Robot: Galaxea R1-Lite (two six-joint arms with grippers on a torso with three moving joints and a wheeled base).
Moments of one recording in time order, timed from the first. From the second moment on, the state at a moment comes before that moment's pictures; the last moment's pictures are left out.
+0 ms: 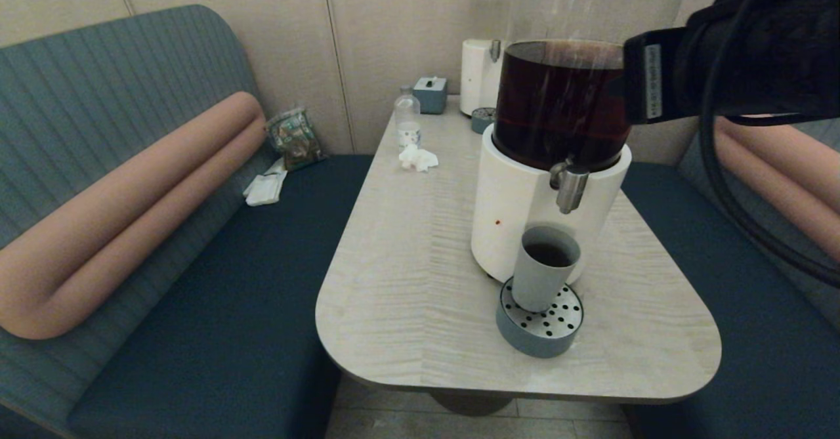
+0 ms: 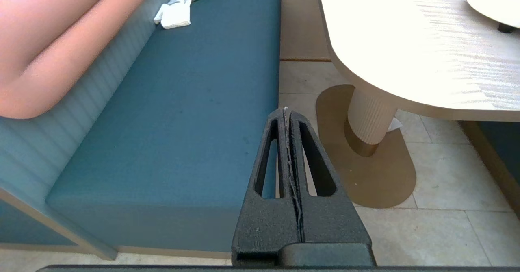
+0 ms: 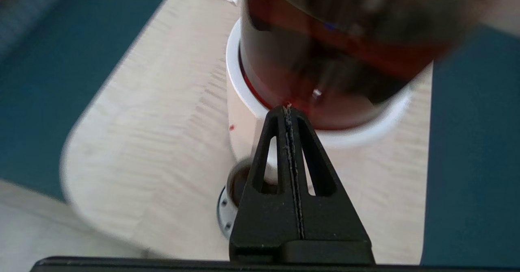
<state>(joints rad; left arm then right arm) -0.01 0.00 0.00 -0.01 -0.01 0.00 0.77 1.58 -1.77 0.51 -0.55 0.13</state>
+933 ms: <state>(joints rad) -0.01 0.00 0.00 -0.01 -0.01 0.00 0.17 0.67 -1.05 0.48 -0.54 0.25</state>
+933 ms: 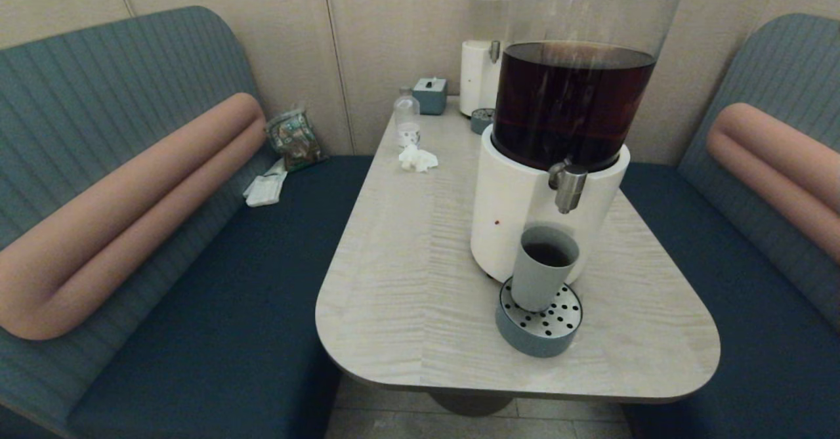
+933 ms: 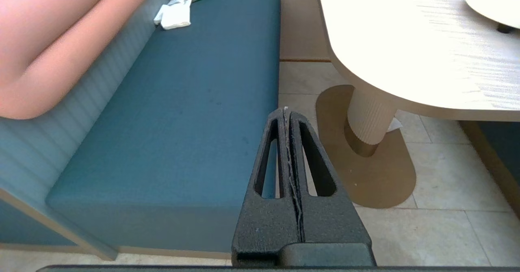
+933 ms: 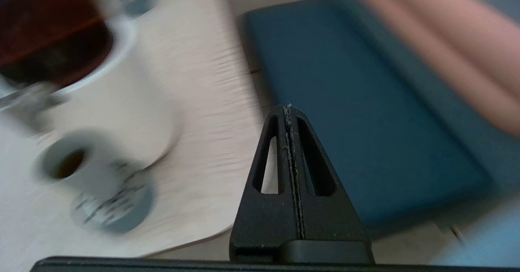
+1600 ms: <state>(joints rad) -0.01 0.00 0.00 -0.01 -0.01 0.00 -0.06 0.29 -0.88 0.62 -0.33 0.29</state>
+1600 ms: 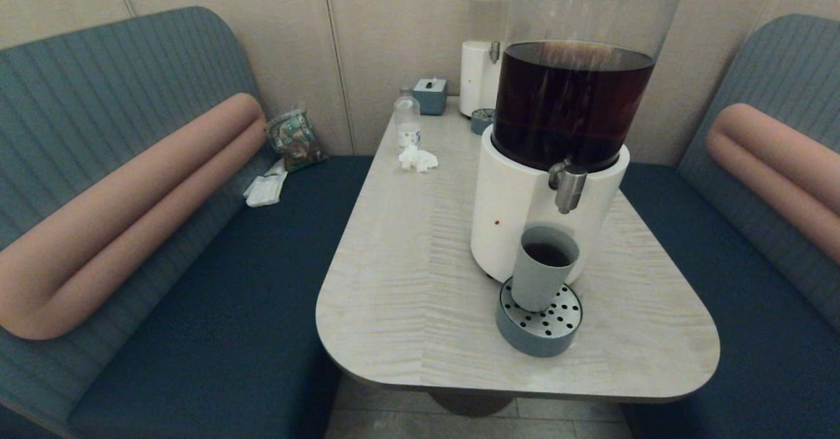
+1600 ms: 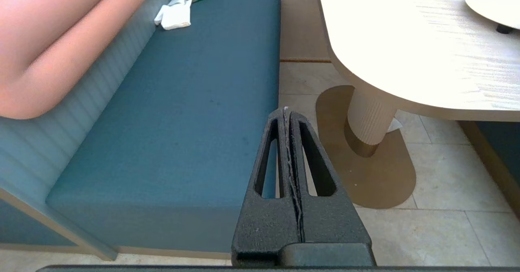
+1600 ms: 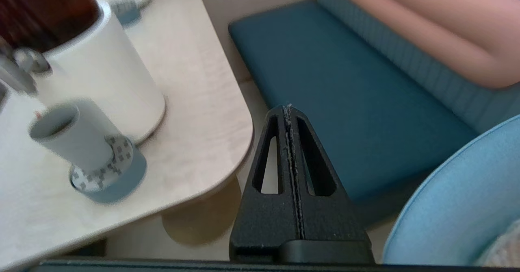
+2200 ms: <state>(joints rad) -0.01 0.00 0.00 -0.01 -0.01 0.00 0.01 0.17 -0.88 0.63 -0.24 0.26</state>
